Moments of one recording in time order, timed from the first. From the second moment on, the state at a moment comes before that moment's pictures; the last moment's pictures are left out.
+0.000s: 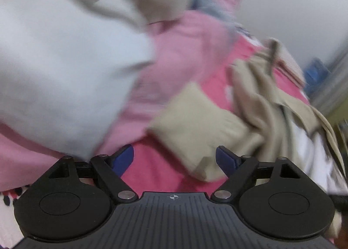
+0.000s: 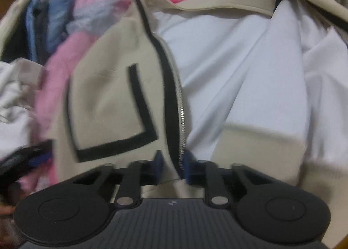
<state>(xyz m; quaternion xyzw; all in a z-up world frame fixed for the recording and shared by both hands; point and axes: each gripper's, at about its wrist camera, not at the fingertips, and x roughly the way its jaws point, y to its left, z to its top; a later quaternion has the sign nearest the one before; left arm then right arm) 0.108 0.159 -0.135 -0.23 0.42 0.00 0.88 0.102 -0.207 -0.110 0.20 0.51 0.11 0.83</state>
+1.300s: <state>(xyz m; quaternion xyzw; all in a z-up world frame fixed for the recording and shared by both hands) 0.035 0.029 -0.065 0.01 0.25 -0.24 0.94 -0.069 -0.406 -0.063 0.41 0.30 -0.16 0.85</state>
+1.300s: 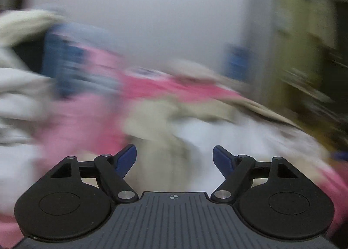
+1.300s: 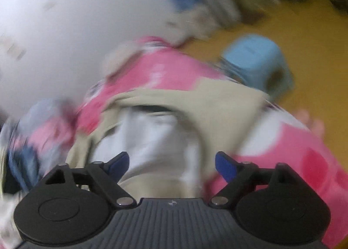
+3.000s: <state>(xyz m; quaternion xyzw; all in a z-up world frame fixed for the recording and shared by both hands) -0.007 -0.022 -0.135 0.18 0.35 -0.31 0.86 -0.065 -0.461 -0.133 0.71 0.27 0.01 0.65</state>
